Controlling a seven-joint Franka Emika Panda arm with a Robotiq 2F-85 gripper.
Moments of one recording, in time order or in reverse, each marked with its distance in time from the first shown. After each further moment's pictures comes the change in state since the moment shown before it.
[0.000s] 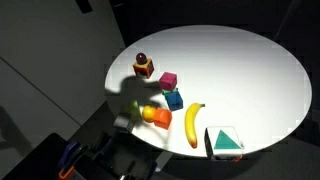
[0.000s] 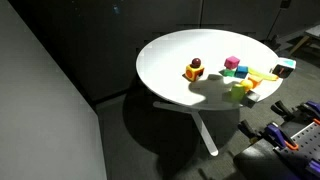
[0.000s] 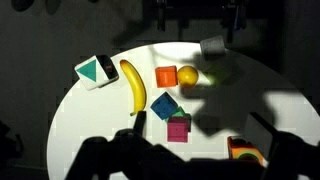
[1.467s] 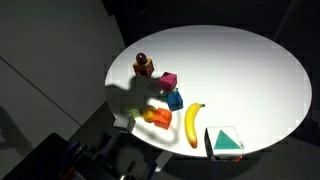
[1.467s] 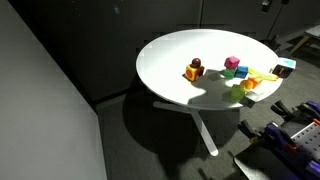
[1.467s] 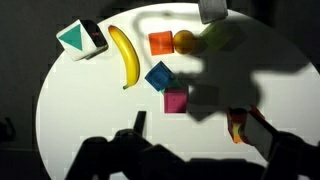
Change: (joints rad) arm 0.002 0.102 -0.031 0.009 0.026 0.203 -0.006
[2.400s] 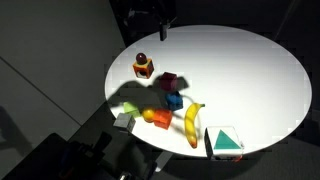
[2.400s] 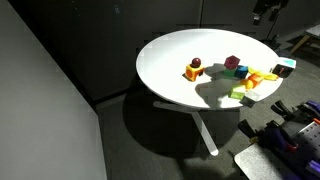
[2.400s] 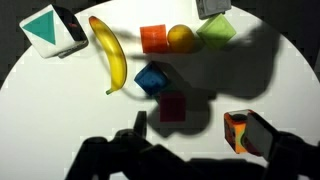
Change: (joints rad) arm -0.001 0.183 -0.101 0.031 0.129 0.099 -0.190
